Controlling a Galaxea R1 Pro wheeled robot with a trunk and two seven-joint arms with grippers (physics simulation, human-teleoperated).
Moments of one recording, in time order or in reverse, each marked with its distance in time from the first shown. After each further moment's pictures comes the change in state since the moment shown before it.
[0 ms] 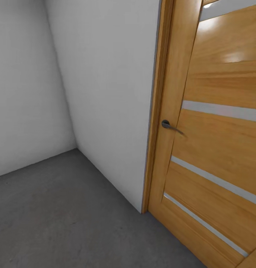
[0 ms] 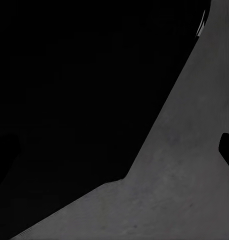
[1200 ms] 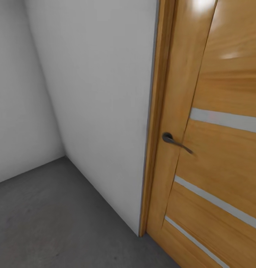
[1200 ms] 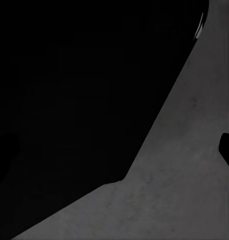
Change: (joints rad) left arm 0.000 -0.005 -0.021 0.000 -0.024 0.003 -0.008; right arm 0.000 0.000 0.000 0.000 0.002 0.000 -0.001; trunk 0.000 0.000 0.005
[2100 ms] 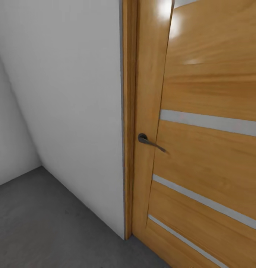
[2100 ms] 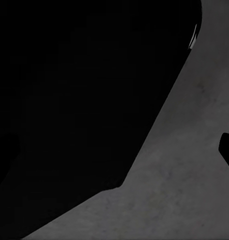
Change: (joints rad) left arm 0.000 0.000 0.020 0.000 0.014 -0.001 0.001; right arm 0.000 0.000 0.000 0.000 0.000 0.000 0.000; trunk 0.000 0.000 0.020
